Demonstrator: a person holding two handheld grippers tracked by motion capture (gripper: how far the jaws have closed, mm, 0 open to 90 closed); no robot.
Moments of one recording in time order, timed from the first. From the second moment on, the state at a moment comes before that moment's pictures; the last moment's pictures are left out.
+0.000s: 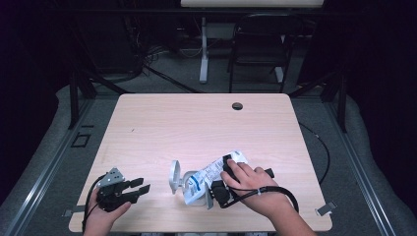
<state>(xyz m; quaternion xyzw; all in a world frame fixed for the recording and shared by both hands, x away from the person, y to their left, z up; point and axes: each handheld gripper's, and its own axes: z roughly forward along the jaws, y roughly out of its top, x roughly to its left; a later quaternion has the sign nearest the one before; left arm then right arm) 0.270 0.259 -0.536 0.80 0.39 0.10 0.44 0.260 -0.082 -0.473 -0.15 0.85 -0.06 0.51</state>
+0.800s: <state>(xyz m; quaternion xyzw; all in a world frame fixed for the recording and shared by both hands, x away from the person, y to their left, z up) 0.270 0.259 -0.536 0.80 0.40 0.11 0.43 0.259 -0.081 -0.472 -0.15 0.84 -0.06 0.51</state>
